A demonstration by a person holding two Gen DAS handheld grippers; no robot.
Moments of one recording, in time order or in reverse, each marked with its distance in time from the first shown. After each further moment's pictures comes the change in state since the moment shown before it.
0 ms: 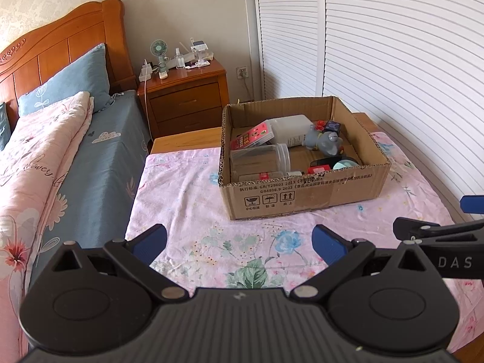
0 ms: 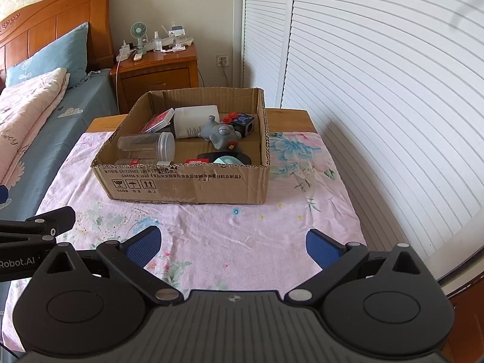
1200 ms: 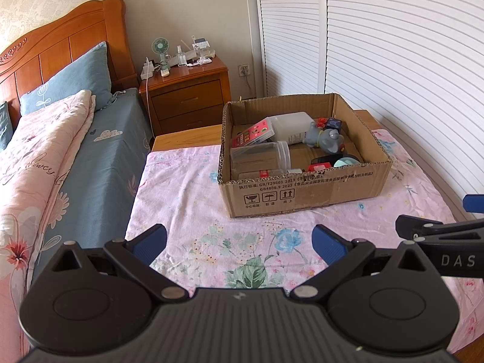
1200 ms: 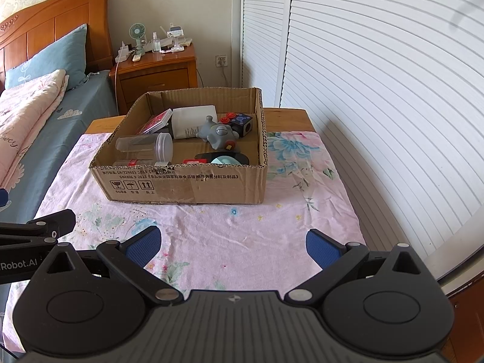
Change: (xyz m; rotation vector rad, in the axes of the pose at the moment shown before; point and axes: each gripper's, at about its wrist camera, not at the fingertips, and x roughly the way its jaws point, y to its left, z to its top) left arm 0.000 -0.002 -0.001 0.000 0.010 0.010; right arm -0.001 -0.003 0.000 0.007 -0.001 0.002
